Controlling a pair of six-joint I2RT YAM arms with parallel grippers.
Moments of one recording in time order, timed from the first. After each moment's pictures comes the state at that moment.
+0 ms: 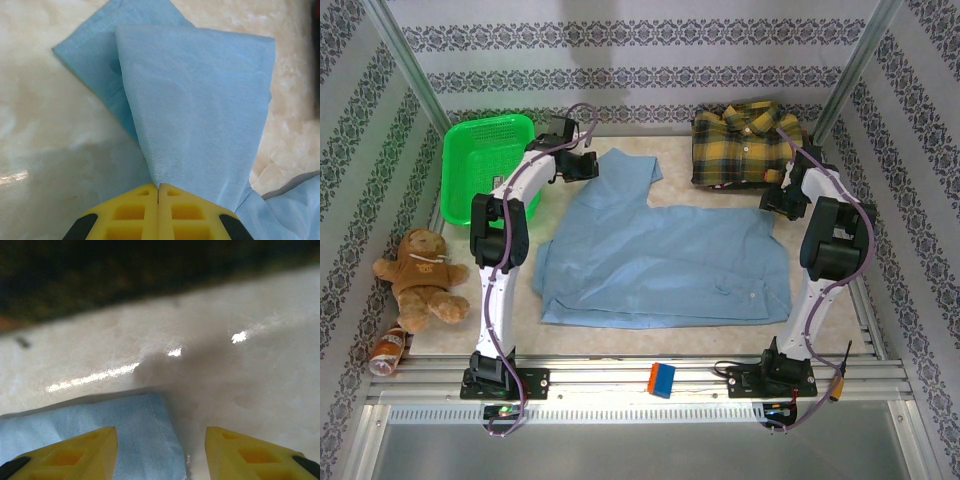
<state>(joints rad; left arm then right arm) -0.15 2.31 2.02 -0.66 0.36 -0.28 -0.25 2.09 1.57 -0.77 -0.19 0.14</state>
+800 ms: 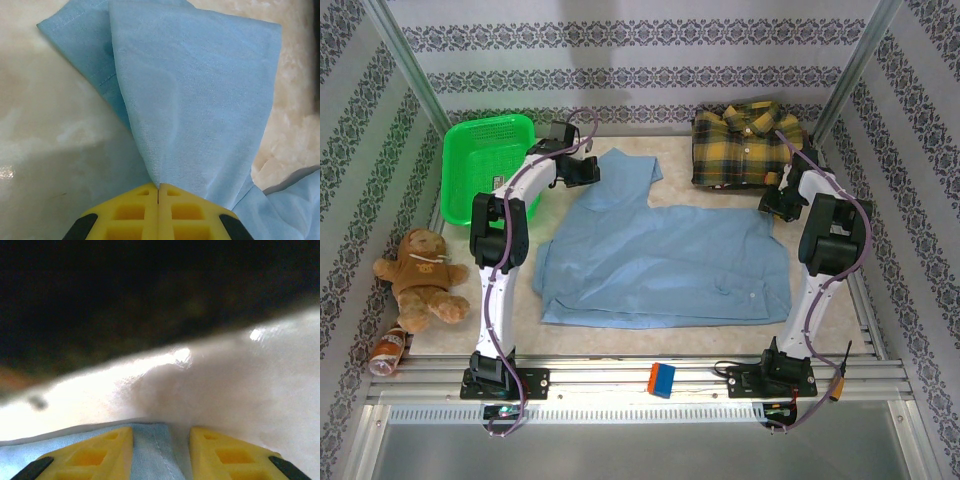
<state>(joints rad) -0.15 2.31 1.96 -0.62 0.39 -0.29 -0.25 2.15 1.58 -0.71 -0.22 0.17</state>
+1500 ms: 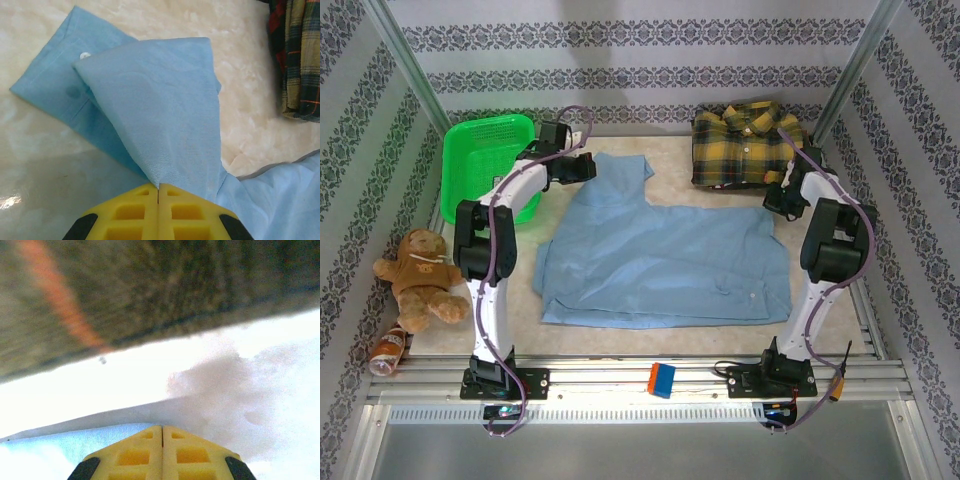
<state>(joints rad) -0.15 2.11 1.73 -0.46 0.39 -0.31 -0.25 2.05 1.50 -0.65 -0.20 0.18</state>
